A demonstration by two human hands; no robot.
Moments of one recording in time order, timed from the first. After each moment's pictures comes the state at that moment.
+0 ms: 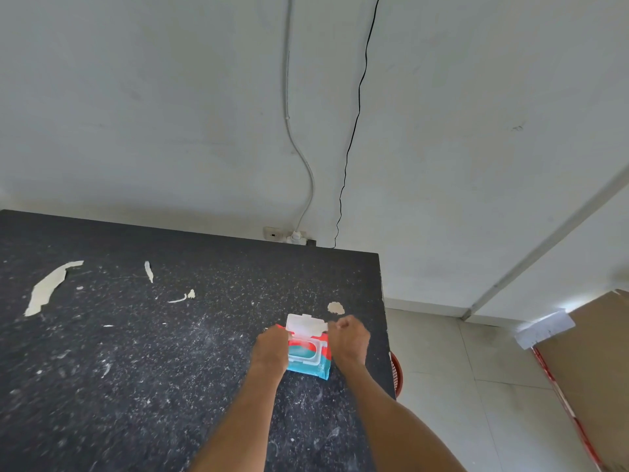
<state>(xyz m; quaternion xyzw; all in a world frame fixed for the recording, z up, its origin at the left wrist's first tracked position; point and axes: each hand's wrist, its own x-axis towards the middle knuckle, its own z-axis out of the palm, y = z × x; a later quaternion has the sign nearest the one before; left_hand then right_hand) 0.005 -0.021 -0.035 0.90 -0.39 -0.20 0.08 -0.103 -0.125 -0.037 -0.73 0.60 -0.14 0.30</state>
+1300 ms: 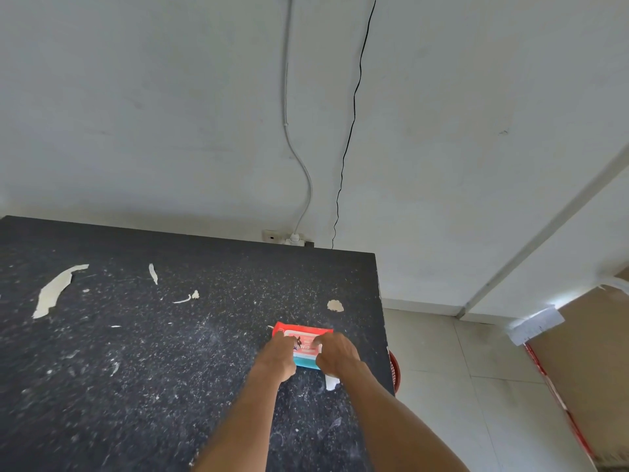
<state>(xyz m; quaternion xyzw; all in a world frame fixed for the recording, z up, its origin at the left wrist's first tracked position) -0.006 -0.003 -0.022 0.86 -0.41 -0.30 0.08 -0.112 -0.095 -0.017 -0.87 0.41 0.12 0.23</state>
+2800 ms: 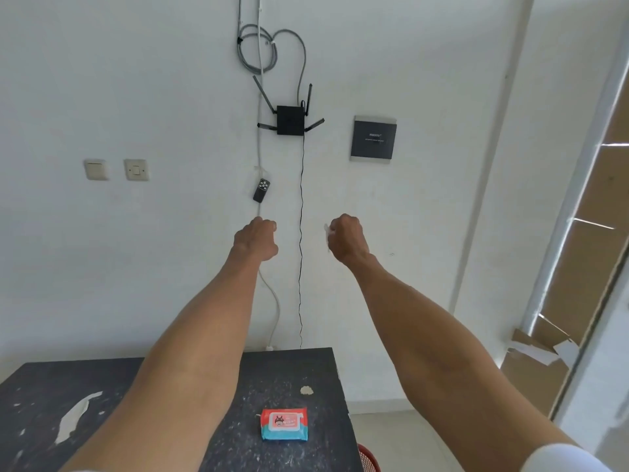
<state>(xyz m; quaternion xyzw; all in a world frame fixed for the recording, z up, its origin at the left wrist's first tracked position) -0.022 0.058 0.482 0.84 -0.51 0.09 0.19 -0.187 -0.046 0.476 -0.83 0.41 -0.37 0.07</state>
